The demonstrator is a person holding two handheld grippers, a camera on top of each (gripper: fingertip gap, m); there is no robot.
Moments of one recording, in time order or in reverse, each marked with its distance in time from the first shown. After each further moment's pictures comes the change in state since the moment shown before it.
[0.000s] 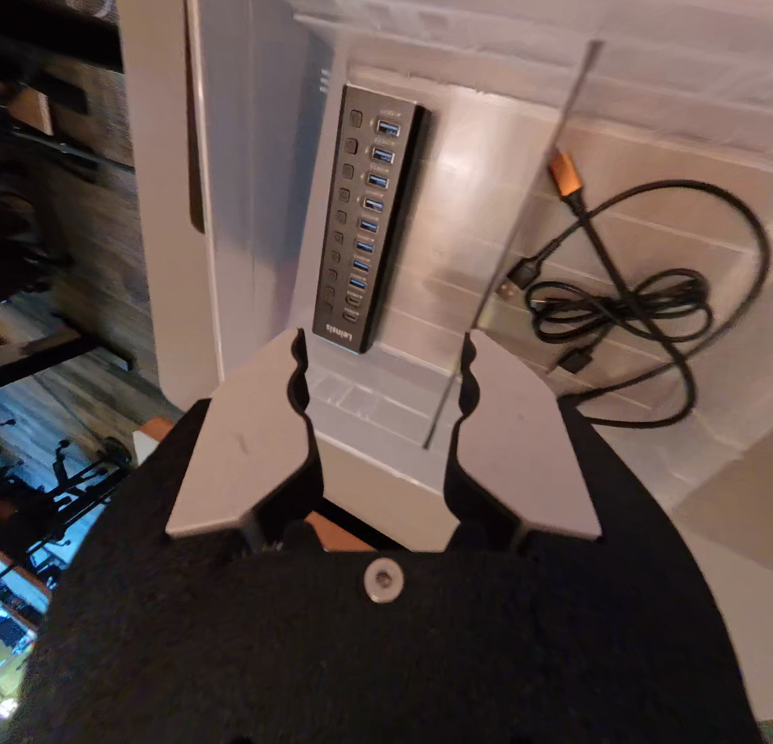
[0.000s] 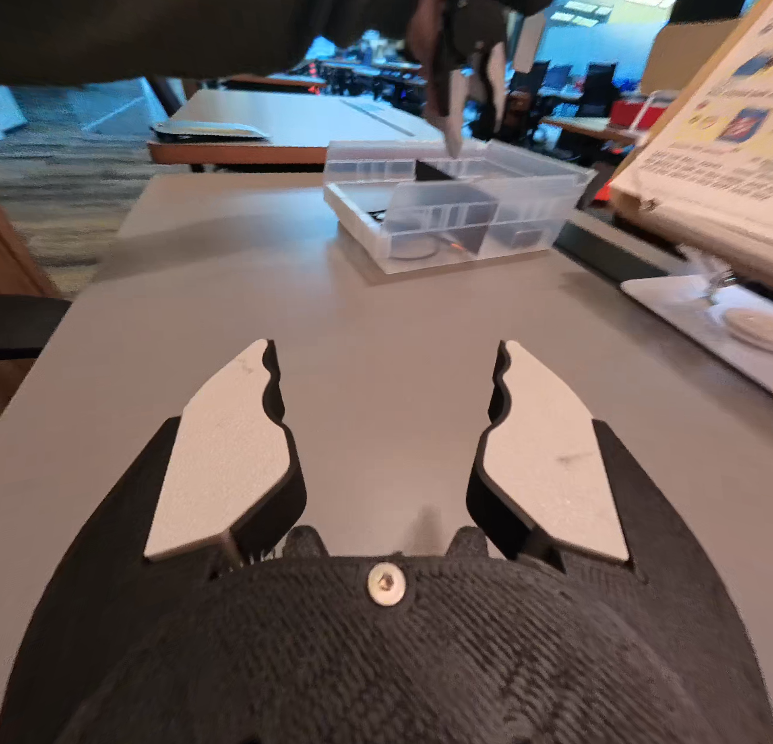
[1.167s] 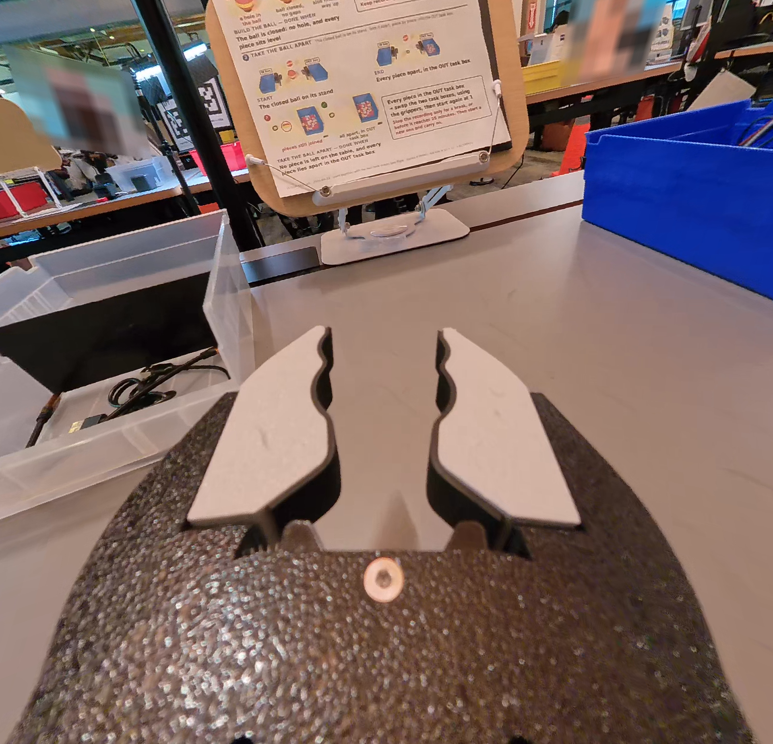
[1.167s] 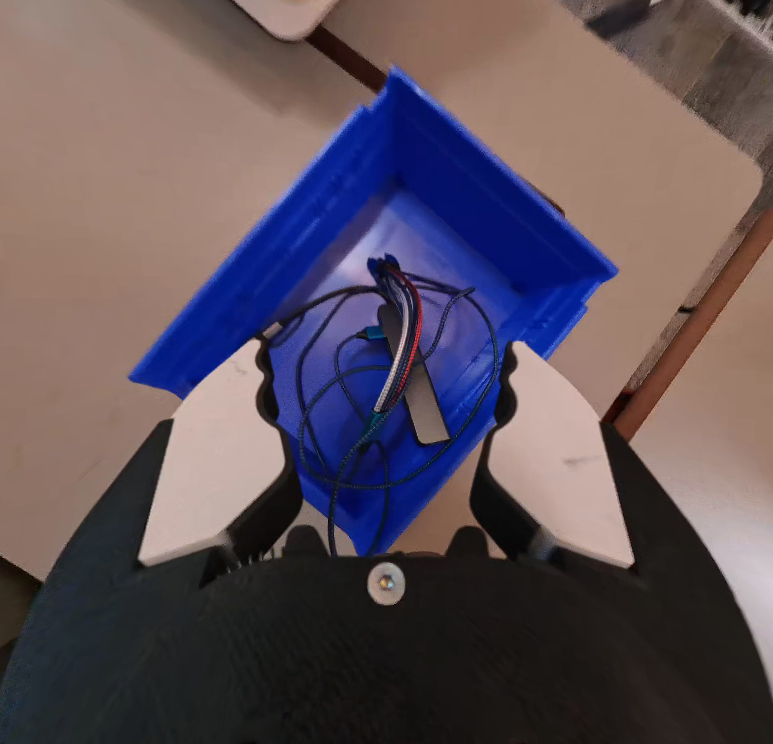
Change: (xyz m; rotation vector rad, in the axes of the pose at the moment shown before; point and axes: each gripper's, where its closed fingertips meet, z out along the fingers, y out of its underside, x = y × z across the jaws) left arm 0.265 -0.143 -0.083 1.029 -0.542 -0.857; right arm 0.251 -0.028 -0.253 -0.857 0.534 0.391
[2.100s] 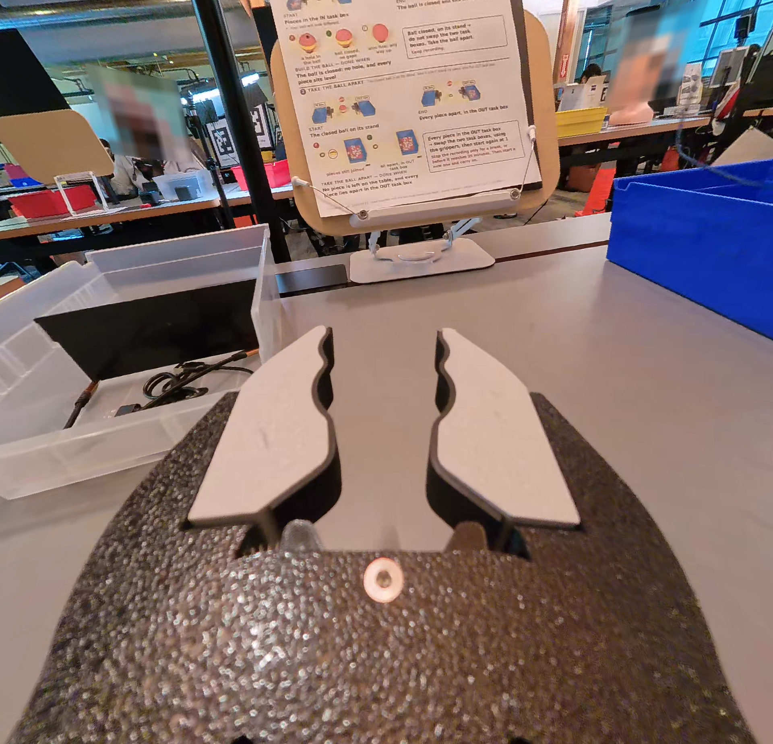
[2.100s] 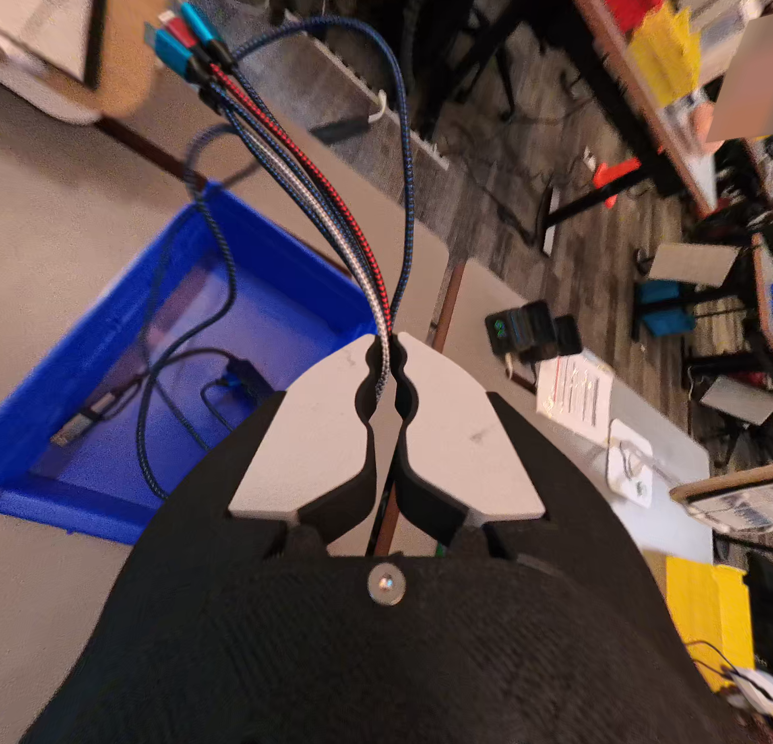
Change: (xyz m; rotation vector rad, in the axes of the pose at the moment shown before) left arm -0.018 -0.011 -0.007 0.063 -0.077 -0.059; right arm 0.039 -0.054 -0.079 0.104 0.568 -0.119
